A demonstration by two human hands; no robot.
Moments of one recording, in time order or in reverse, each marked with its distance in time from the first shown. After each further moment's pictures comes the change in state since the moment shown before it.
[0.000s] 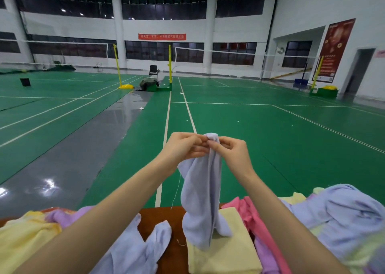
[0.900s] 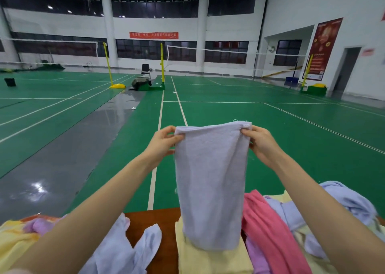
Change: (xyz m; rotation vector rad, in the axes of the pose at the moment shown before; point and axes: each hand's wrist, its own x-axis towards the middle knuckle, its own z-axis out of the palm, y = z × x) left_hand 0.061 -0.038 -0.025 0.074 -0.002 0.041; right_hand 0.046 0.014 -0.089 0.182 0.082 0.285
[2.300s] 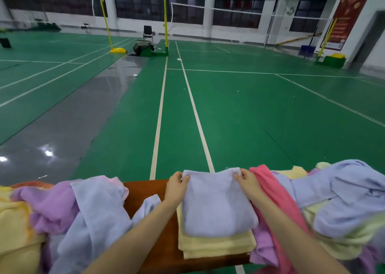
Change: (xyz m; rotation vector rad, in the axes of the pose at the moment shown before) left_hand -0.047 -0.205 0.057 0.339 0.216 -0.407; right_hand -0.019 0.229 -0.015 -0.588 0.020 0.204
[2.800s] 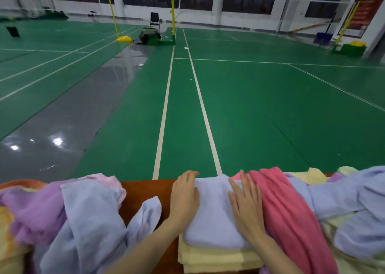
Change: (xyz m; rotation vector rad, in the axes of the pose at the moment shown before) left_hand 0.004 -0.021 0.024 0.605 0.156 0.453; right_hand -0.023 0.047 0.048 -0.631 0.237 -0.427
